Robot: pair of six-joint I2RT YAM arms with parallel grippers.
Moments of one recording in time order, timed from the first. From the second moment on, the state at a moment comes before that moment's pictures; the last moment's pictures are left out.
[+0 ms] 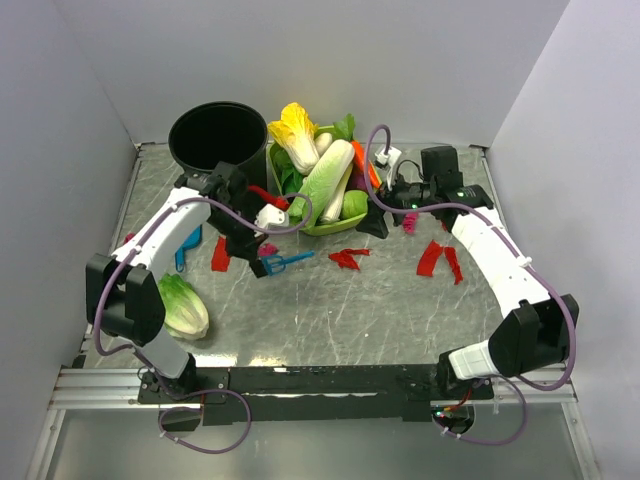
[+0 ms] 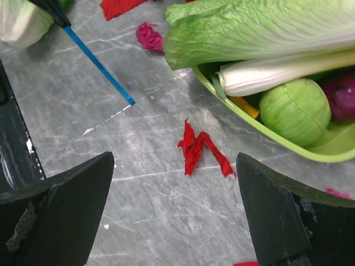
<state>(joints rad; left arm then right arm) -0.34 1.62 1.42 -1.22 0.57 1.07 0.25 1.38 1.30 -0.62 -0.75 -0.37</state>
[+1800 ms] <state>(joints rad) -0.30 1.44 1.58 -0.78 0.73 0.49 0.39 1.78 1.82 -0.88 -0.98 -0.71</state>
